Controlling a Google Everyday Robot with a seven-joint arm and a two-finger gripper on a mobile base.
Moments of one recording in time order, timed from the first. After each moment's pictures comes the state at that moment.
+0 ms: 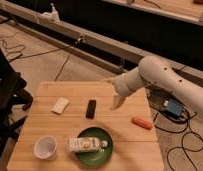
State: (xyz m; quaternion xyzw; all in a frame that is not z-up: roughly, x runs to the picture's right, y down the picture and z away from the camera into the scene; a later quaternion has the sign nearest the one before) arm 0.046 0.030 0.671 -0.17 -0.35 -0.06 0.92
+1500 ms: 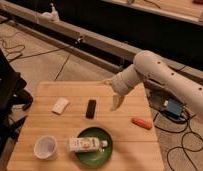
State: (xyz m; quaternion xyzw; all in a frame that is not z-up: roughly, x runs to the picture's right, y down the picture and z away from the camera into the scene) arm 0.032 0.045 0.686 -0.25 -0.37 -0.16 0.88
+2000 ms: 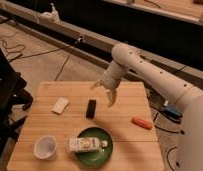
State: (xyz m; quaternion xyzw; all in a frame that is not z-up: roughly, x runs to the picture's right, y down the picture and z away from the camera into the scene) arm 0.002 0.044 0.760 -0.33 -0.35 -0.26 0.84
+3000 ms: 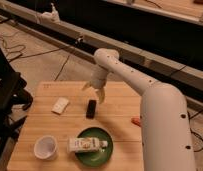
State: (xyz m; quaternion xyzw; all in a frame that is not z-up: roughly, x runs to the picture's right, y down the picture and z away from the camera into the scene) arm -0.036 0.047 0.841 -0.34 -0.33 -0.29 0.83
